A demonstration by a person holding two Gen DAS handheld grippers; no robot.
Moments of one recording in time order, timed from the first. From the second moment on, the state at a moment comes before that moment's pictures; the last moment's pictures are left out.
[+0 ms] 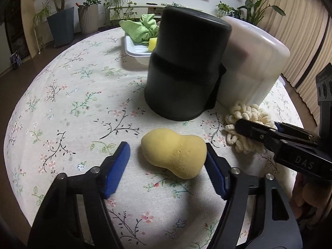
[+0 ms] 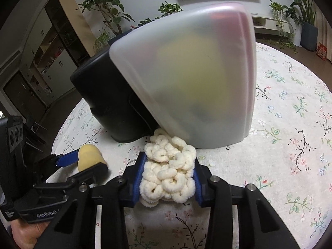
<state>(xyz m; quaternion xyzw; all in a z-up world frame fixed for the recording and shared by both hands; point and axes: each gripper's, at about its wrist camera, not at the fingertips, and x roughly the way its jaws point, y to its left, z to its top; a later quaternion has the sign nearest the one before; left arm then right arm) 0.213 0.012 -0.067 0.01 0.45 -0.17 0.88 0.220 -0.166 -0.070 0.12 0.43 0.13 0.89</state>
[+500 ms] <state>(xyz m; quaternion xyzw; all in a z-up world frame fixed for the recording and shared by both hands) 0.212 0.008 -0.067 0.01 0.44 -0.18 0.88 0.213 -0.163 -0.069 0.11 0.43 0.14 0.89</state>
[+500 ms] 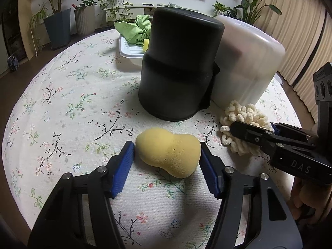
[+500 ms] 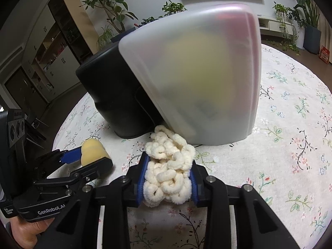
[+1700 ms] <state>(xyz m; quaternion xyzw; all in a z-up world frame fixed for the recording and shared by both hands) 0.121 0.011 -0.021 0.00 0.41 -0.13 0.90 0.111 -0.264 -0.034 0.04 0.43 0.12 0.89</state>
